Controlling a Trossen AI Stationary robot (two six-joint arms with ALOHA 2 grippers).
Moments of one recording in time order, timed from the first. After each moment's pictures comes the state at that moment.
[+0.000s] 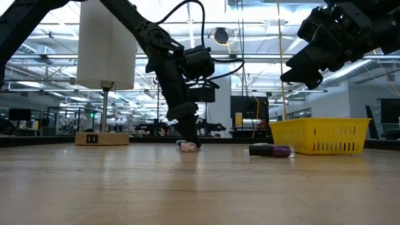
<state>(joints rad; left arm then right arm) 0.26 2.04 1.32 -0.41 0.03 0.28 0.04 0.85 0.32 0.16 -0.01 0.33</state>
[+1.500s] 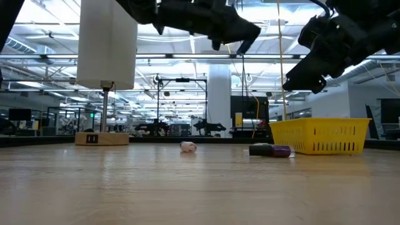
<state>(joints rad) 0.12 1.82 1.31 0.32 0.18 0.14 0.04 0.85 0.32 0.09 0.07 0.34</state>
